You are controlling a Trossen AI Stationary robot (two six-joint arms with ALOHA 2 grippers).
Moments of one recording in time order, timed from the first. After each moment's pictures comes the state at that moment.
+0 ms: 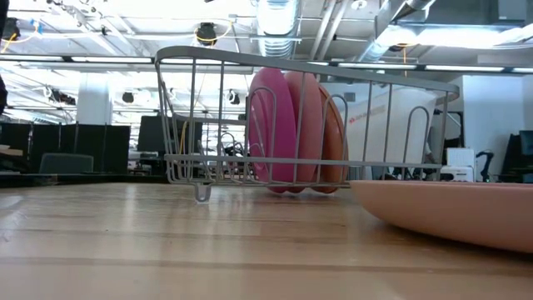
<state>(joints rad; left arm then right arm) 0.06 1.61 2.02 -0.47 -0.83 -0.18 -0.15 1.04 1.34 -0.45 0.62 0.62</state>
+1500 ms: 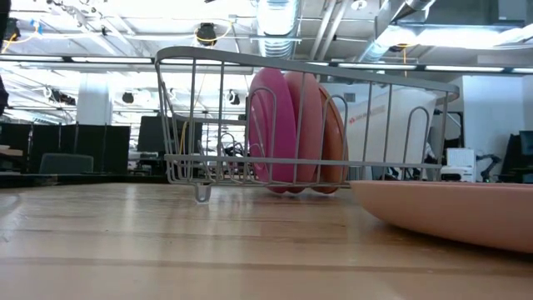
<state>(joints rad) 0.29 1.68 2.02 0.92 0.65 -1.19 -0.15 0.89 1.34 -0.46 0.20 0.55</state>
